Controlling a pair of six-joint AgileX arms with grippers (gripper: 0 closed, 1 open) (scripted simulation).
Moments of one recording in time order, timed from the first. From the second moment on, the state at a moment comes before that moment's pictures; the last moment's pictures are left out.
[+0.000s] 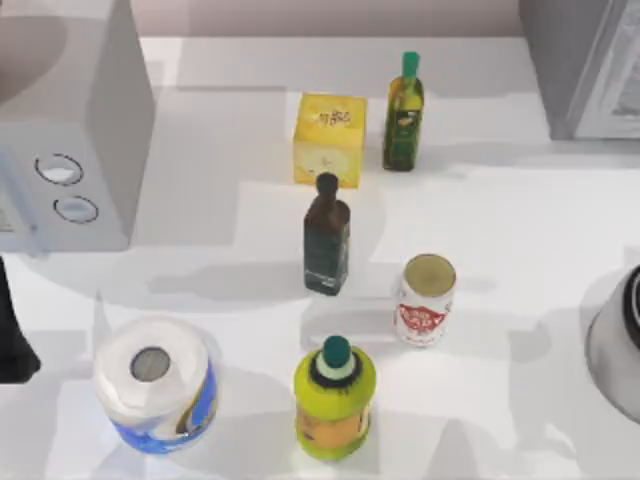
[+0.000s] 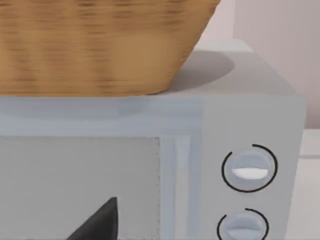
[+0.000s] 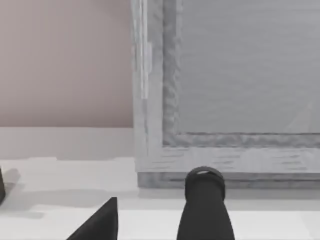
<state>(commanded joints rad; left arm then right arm) 0.00 0.00 0.00 0.00 0.00 0.00 0.00 0.00 0.00 0.00 0.00 0.00</state>
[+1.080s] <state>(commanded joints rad) -0.43 1.03 1.02 -0.63 0.02 -0.03 0.00 0.00 0.00 0.00 0.00 0.00</state>
